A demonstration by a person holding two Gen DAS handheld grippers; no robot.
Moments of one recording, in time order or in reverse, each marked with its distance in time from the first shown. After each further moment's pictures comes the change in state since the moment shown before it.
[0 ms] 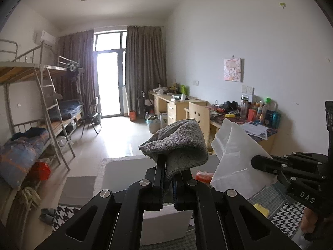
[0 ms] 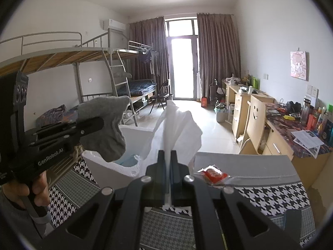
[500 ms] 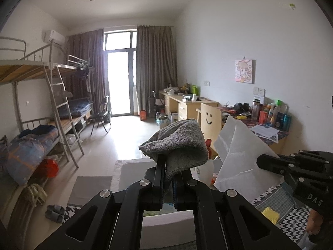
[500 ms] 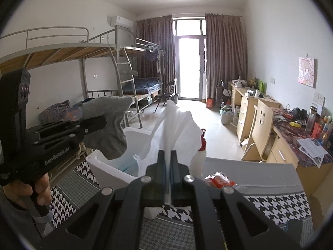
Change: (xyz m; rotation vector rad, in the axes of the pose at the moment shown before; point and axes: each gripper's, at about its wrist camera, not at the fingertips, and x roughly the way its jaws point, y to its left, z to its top) left arm 0.009 0.016 0.004 -0.020 0.002 0.075; right arm 0.019 0.013 0.017 -0.043 0.011 0.031
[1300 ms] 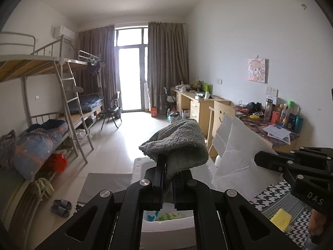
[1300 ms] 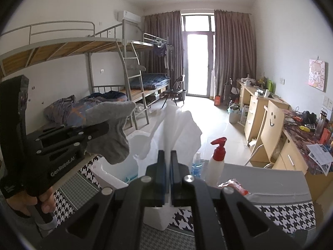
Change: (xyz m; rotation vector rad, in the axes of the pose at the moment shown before) left arm 0.011 0.021 -0.002 -0.029 0.021 0.076; right arm 0.033 0.017 0.013 -0.027 0.039 0.048
